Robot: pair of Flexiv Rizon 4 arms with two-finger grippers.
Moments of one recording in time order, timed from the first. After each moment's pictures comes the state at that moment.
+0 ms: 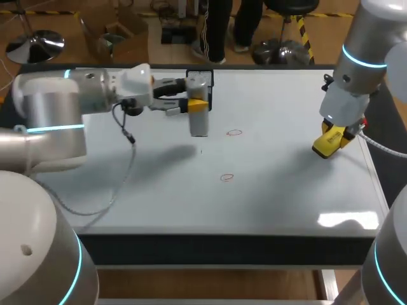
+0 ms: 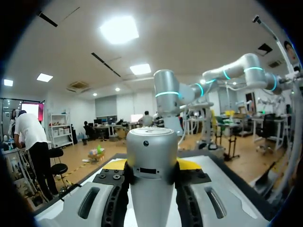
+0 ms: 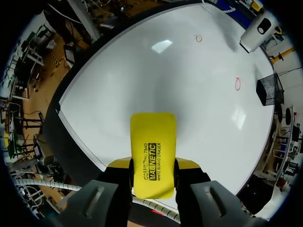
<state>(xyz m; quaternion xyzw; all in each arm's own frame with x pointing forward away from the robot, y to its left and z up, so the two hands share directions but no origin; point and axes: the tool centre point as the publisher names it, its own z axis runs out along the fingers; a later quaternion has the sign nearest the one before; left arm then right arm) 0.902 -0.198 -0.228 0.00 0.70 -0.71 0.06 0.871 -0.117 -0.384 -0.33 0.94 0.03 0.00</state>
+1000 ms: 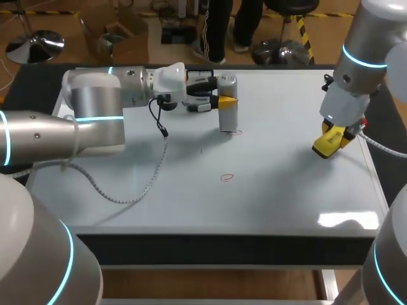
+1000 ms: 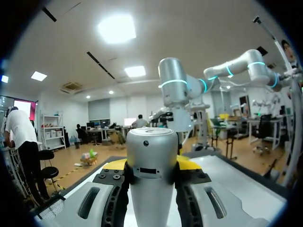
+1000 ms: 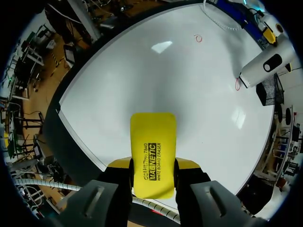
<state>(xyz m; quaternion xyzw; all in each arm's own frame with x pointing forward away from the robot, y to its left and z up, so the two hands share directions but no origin) 0.947 -0.267 -0.263 0.02 0.68 -0.73 0.04 0.871 -0.117 -0.384 -0.33 0.94 0.03 0.00</state>
